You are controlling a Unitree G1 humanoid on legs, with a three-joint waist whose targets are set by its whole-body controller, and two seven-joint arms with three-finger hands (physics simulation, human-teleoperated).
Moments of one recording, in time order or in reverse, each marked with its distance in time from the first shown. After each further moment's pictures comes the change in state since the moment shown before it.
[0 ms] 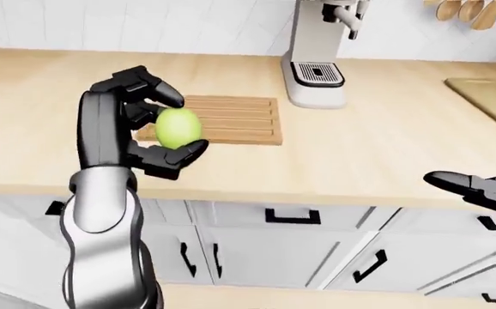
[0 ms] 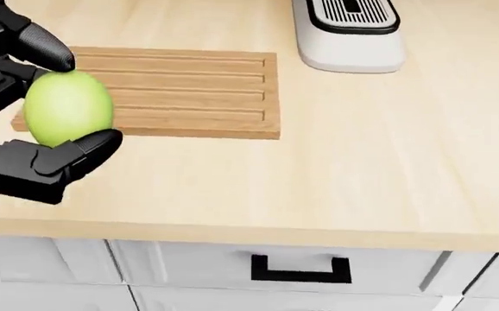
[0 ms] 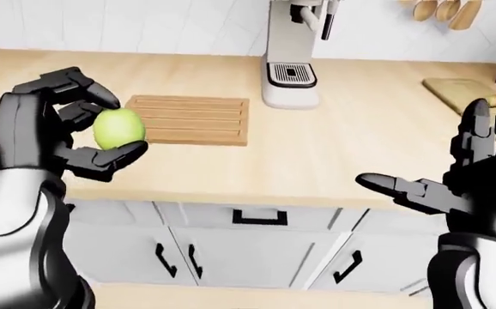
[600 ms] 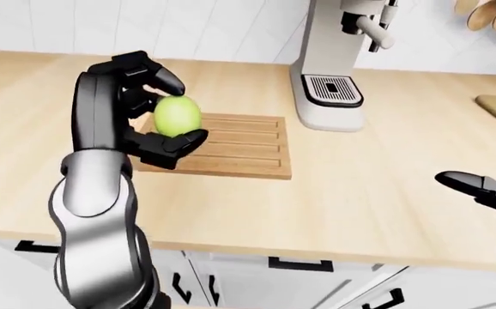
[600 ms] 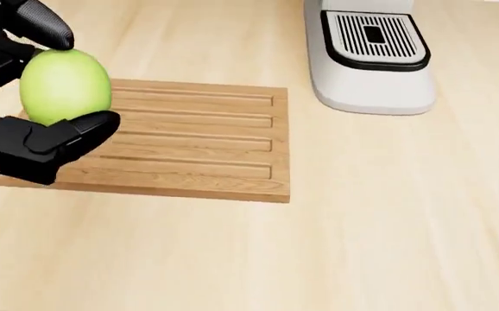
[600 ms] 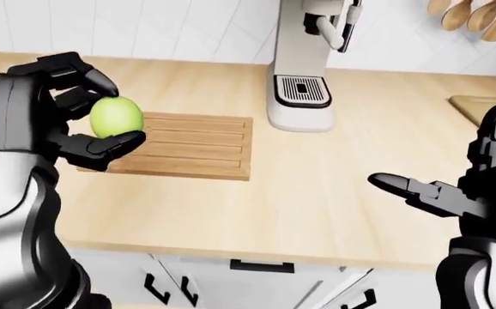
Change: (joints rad) left arm -0.102 0.047 -0.003 0.028 0.031 0.081 -0.072; right arm 0.015 0.004 -0.041 0.029 -0.020 -0.042 0.001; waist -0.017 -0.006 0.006
